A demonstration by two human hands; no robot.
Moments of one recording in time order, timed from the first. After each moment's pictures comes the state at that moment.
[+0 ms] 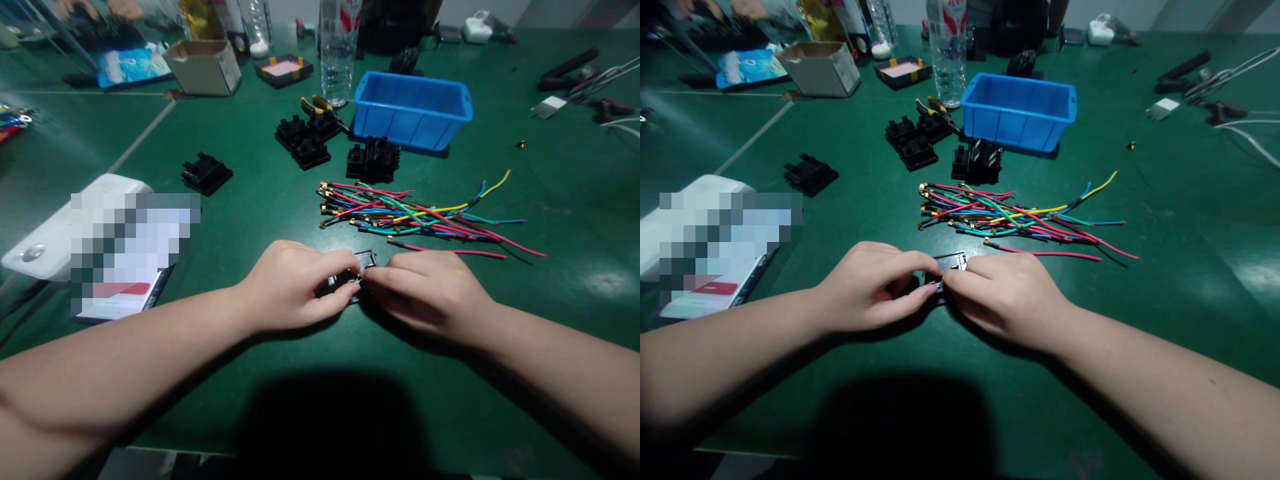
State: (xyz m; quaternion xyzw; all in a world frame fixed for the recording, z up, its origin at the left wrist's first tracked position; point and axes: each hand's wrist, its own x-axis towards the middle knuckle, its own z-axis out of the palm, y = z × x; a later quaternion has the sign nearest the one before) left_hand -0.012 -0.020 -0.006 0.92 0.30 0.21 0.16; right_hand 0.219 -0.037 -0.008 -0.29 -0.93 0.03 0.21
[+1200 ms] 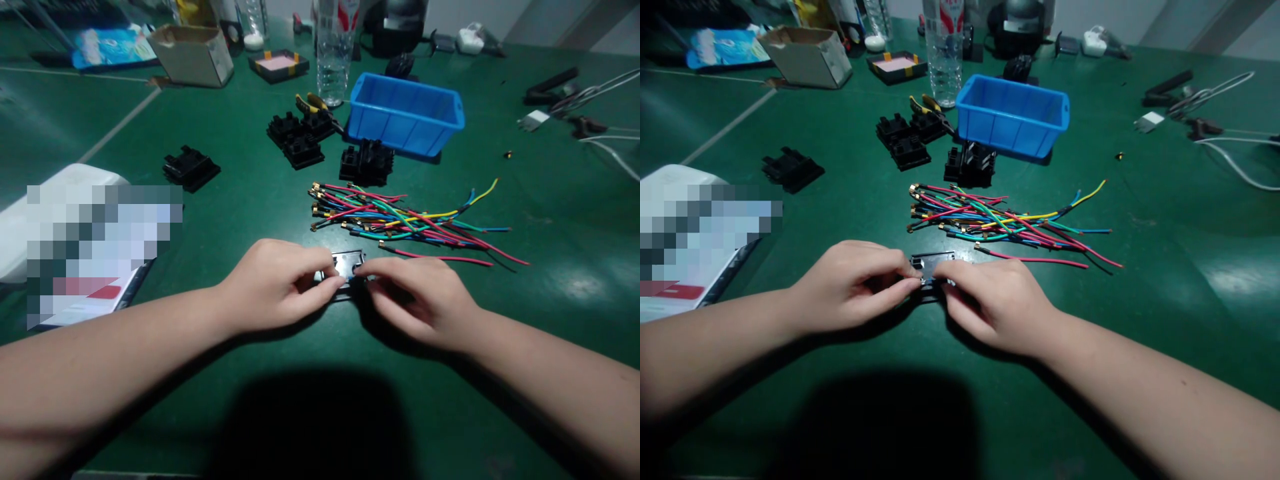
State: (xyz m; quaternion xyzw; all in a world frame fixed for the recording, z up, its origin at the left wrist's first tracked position) left_hand -0.015 -0.013 -0.005 0.89 0.34 0.20 0.22; right_hand 0.218 -0.037 -0.010 -0.33 -0.90 0.15 0.26
